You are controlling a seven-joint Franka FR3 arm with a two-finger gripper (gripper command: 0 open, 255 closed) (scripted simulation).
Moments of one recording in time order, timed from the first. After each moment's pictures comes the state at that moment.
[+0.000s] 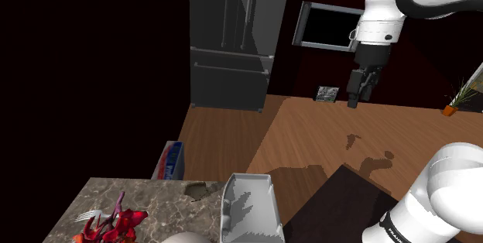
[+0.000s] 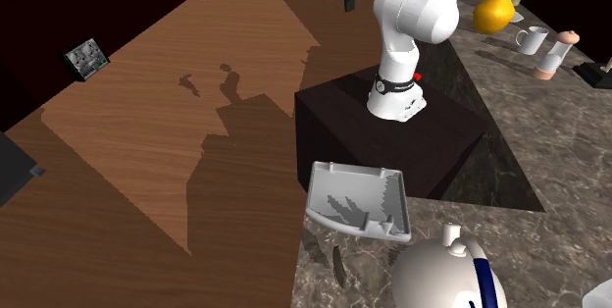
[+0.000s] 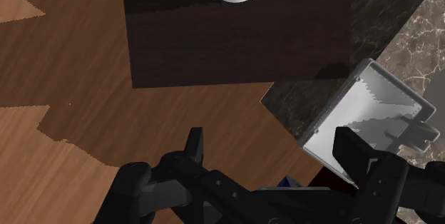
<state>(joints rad) 0.02 -0.81 -0.03 -2.43 -0.01 1.44 0.05</state>
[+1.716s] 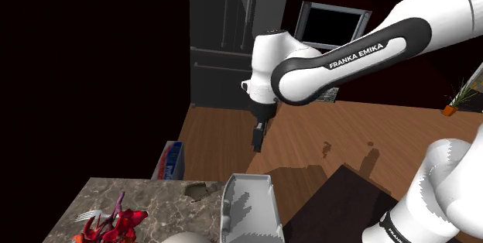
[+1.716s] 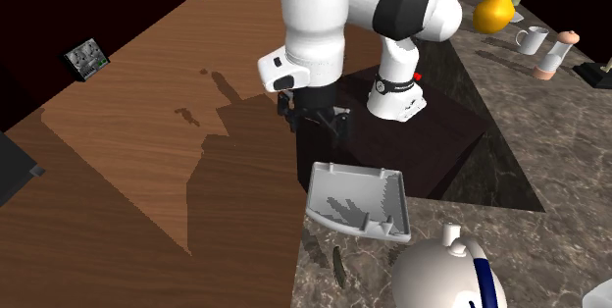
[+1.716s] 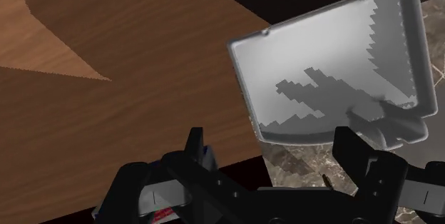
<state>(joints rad) 0.25 -0.12 0.16 -2.34 -0.02 2.14 -0.15</state>
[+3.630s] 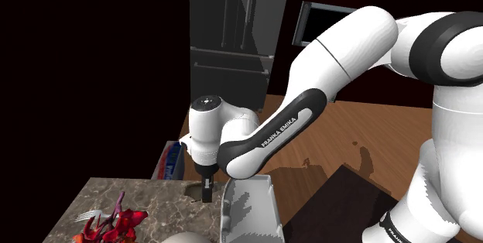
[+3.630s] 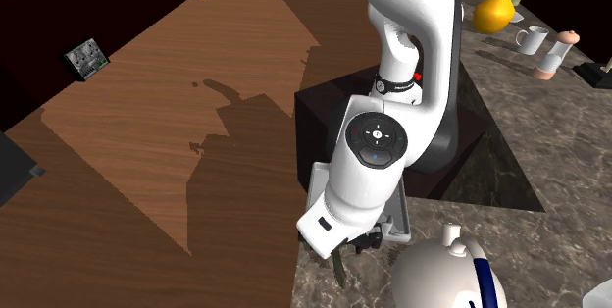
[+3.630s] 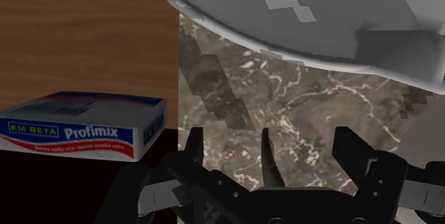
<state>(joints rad) 0.42 0.45 0.23 -2.05 -0.27 2.45 -0.13</state>
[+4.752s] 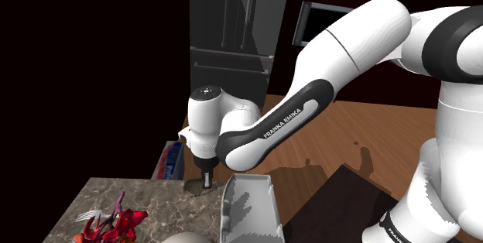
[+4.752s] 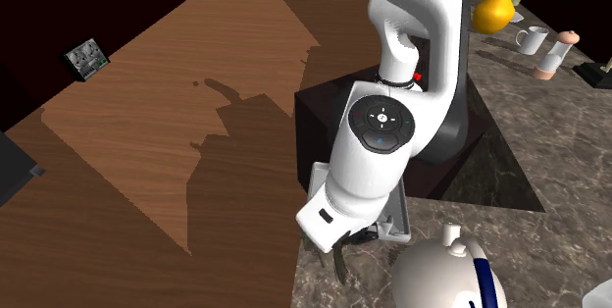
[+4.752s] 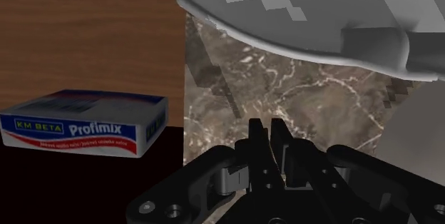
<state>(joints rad) 0.41 0.40 0.25 -2.04 -0.25 2.40 -0.15</state>
